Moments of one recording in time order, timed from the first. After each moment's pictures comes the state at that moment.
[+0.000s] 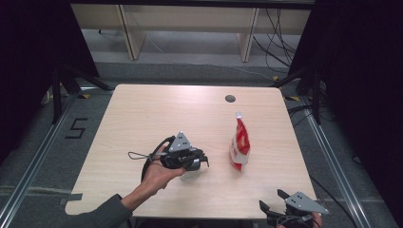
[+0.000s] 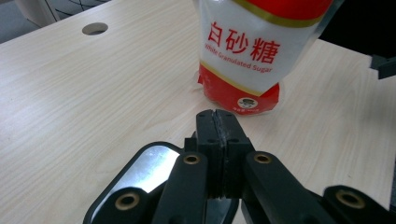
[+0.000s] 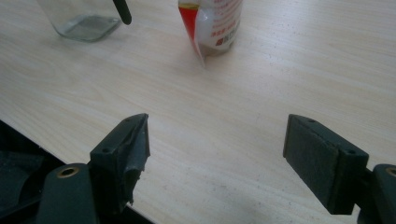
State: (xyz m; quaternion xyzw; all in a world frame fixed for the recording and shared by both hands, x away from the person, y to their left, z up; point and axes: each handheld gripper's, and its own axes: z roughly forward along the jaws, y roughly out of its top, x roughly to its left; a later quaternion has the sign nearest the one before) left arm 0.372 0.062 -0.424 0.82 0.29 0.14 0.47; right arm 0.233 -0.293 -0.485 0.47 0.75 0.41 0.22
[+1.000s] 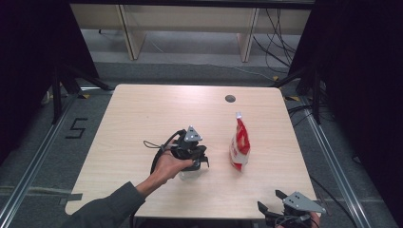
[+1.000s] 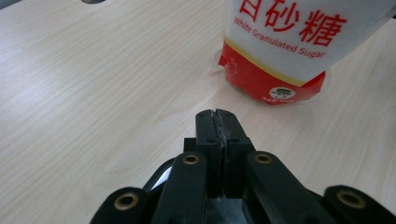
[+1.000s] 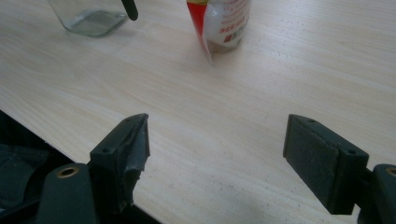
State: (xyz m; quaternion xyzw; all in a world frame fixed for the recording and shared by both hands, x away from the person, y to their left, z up) left arm 0.405 0.040 -0.435 0.85 0.30 0.13 0.41; right arm 0.234 -0.290 -0.487 0.46 0.76 0.41 0.21
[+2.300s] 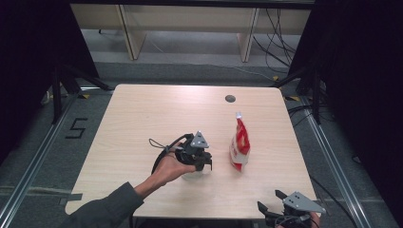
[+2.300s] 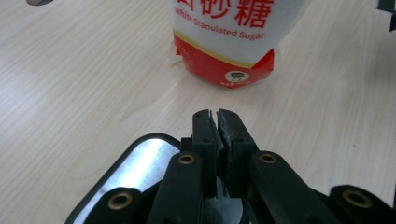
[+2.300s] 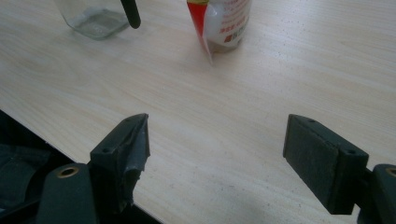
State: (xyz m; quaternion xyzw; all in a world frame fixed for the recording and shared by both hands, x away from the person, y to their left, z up) left arm 0.389 0.028 -0.426 0.89 0.23 0.10 0.38; right arm 0.234 -0.290 -0.487 0.46 0.76 0.41 0.20
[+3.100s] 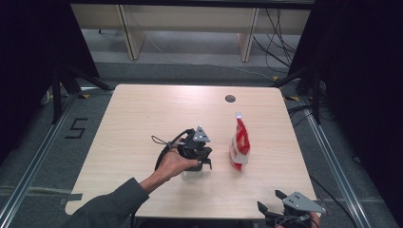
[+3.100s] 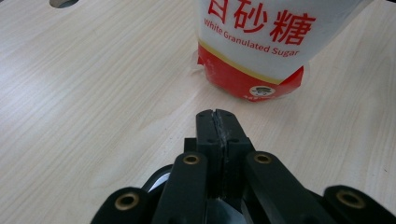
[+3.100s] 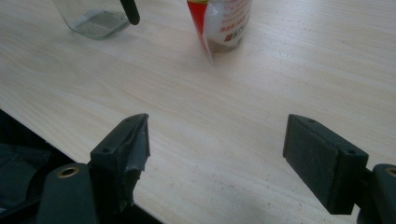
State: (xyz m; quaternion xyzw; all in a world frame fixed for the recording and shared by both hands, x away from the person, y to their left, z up) left arm 0.406 0.023 -0.427 0.88 0.26 0.12 0.38; right arm 0.234 -0.290 -0.487 0.46 0.76 0.41 0.20
